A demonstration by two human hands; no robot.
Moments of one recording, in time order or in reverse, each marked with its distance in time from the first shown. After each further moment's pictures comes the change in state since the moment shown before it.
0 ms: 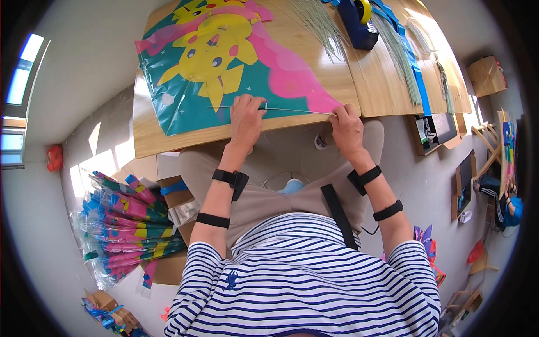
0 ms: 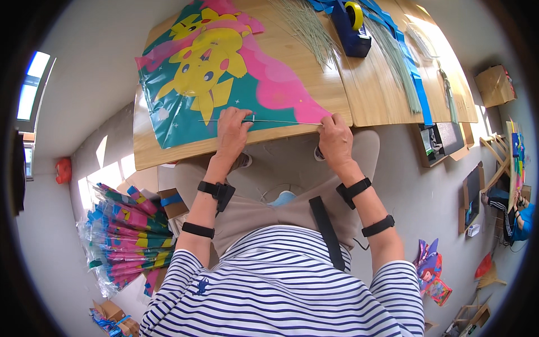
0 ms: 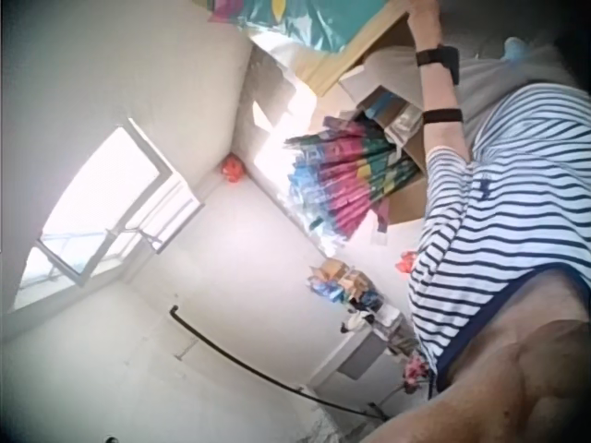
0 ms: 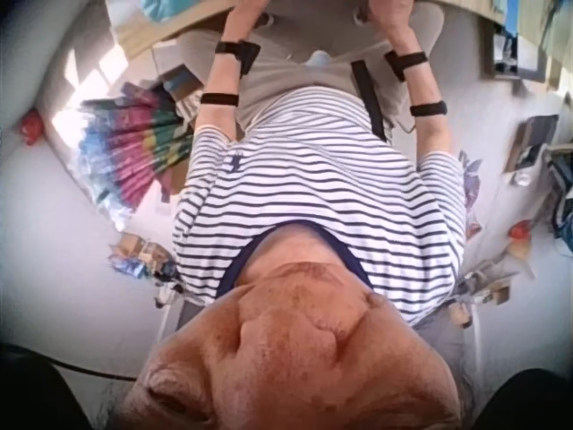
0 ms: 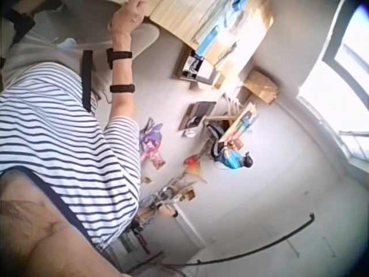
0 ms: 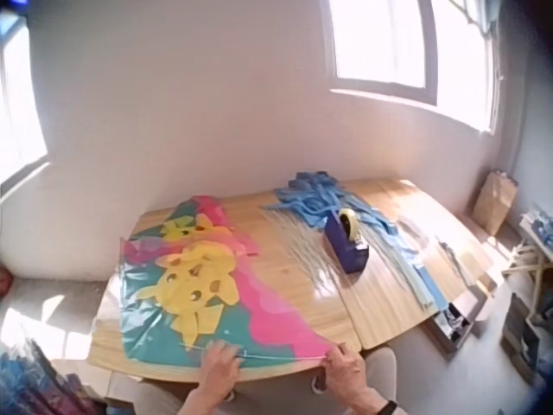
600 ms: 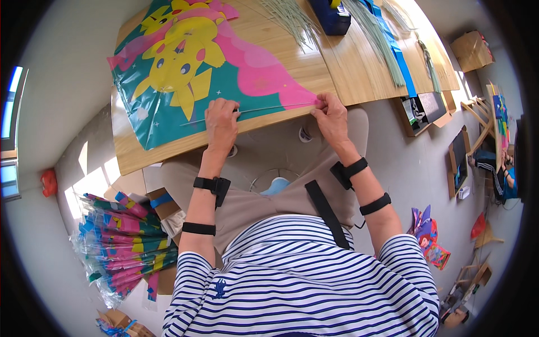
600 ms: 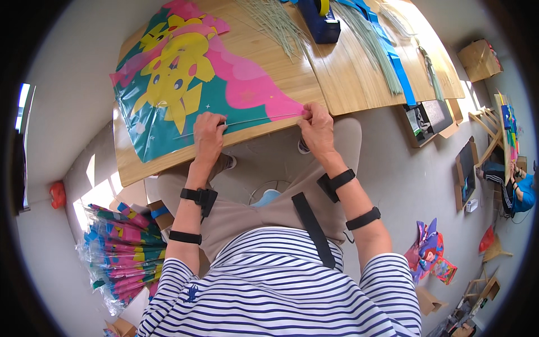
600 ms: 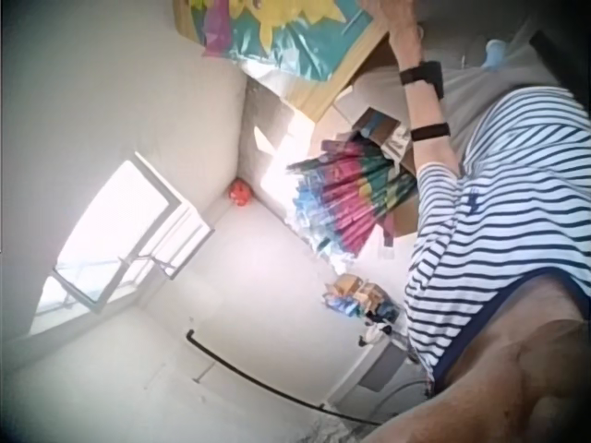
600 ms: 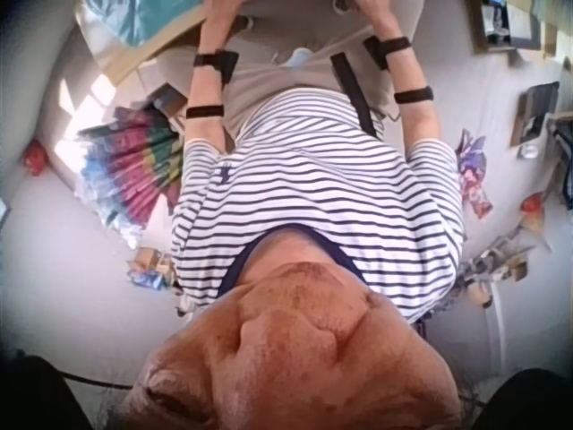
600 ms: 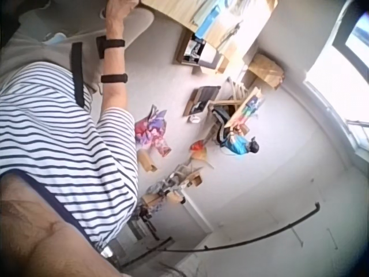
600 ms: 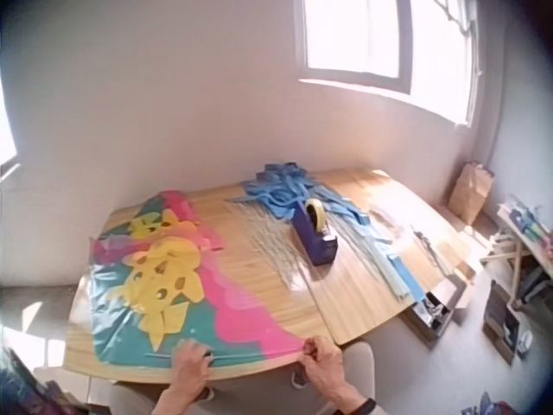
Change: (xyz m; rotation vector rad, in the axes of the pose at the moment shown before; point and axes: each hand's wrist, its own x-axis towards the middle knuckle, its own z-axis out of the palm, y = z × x) left_hand 0.001 -0.008 0.017 0.070 -0.067 0.050; right_hand 0.001 0.021 0.003 0.353 -0.007 0.370
